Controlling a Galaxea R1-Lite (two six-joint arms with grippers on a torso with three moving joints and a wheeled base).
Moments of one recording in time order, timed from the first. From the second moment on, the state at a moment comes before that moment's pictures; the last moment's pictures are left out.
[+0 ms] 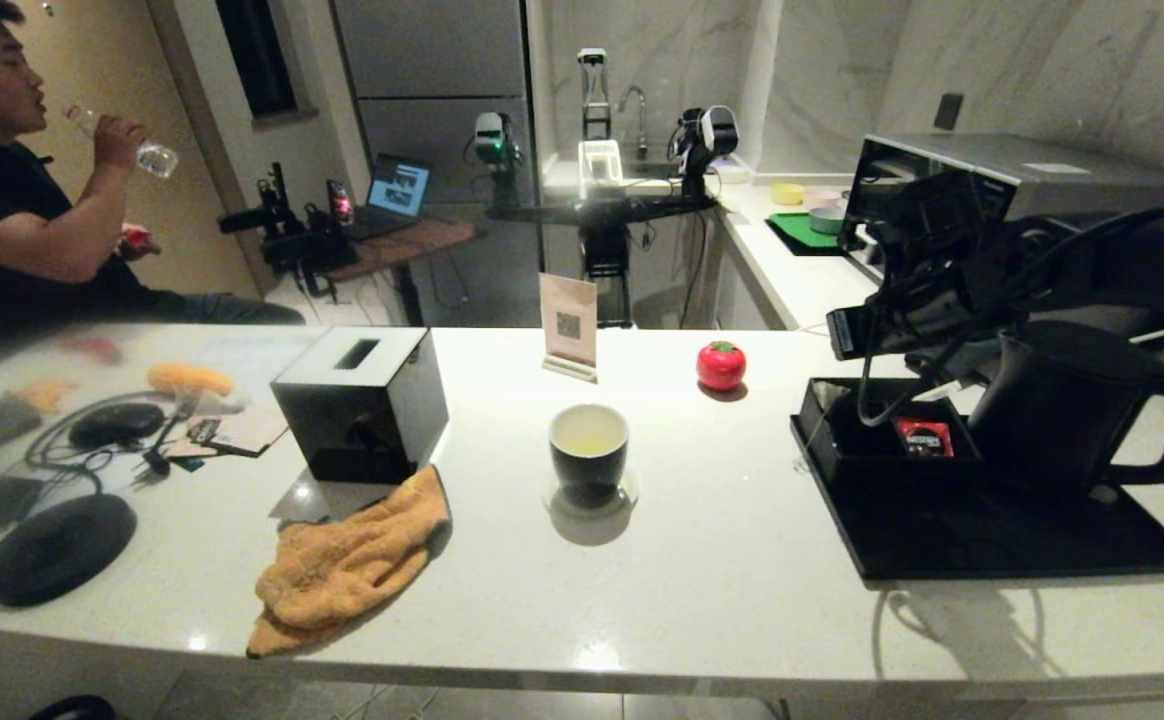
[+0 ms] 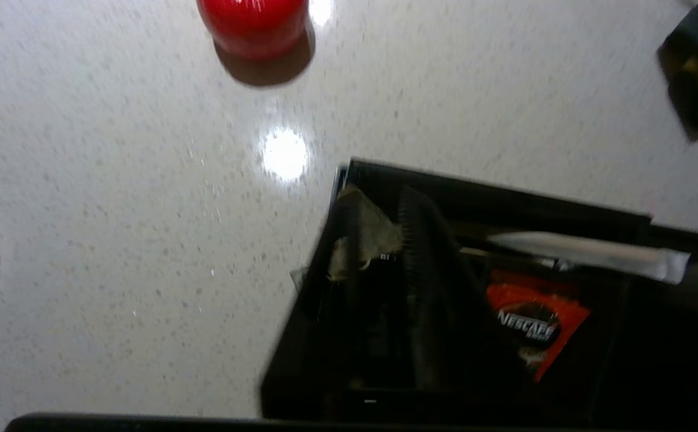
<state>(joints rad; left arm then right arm) 0.00 0.00 0.00 0.01 0.00 -0.03 0.19 2.09 -1.79 0.35 -0.11 -0.03</state>
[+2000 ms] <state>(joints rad) 0.00 0.00 0.00 0.01 0.00 -0.03 0.21 2.20 -1.78 0.36 -0.21 0.13</state>
